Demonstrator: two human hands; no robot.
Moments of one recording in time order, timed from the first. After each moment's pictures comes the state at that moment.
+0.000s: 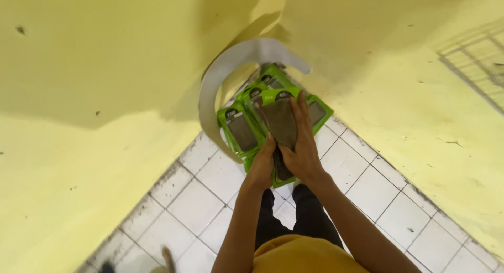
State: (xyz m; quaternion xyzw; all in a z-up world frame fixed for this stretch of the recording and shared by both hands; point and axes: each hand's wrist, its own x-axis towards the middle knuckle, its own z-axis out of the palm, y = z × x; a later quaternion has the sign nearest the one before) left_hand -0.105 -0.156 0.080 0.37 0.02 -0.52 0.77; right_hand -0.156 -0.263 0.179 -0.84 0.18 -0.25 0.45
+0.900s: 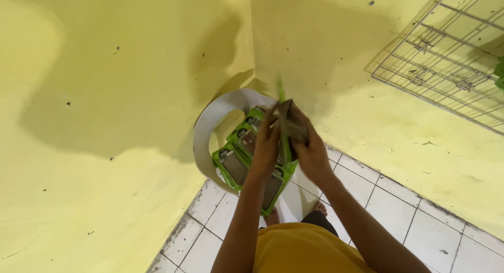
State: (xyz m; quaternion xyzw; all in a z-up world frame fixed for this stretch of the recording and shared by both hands) left_hand -0.099 -0.245 0.197 0.47 -0.22 -0.40 0.76; right_hand -0.225 -0.317 0.229 -0.67 0.24 -0.30 0.63
